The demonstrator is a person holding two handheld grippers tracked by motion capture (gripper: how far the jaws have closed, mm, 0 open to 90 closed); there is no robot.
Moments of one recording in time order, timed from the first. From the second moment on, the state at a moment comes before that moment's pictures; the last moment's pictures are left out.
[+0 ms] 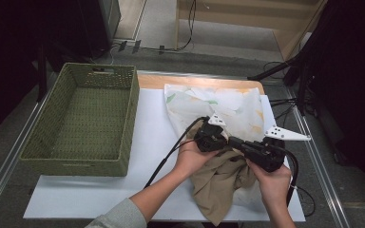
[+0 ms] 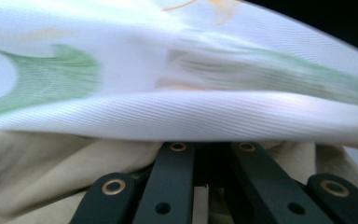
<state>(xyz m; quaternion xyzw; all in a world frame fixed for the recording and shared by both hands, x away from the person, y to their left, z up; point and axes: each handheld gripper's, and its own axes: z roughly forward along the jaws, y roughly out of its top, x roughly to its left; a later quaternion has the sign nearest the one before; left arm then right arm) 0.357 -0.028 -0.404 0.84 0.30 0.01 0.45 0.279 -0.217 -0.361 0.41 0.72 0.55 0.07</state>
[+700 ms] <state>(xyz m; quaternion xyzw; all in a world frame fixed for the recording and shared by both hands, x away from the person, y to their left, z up) 0.340 0.035 -0.382 0.86 0.24 -0.04 0.44 0.294 -0.229 -0.381 0.43 0.73 0.52 0.07</state>
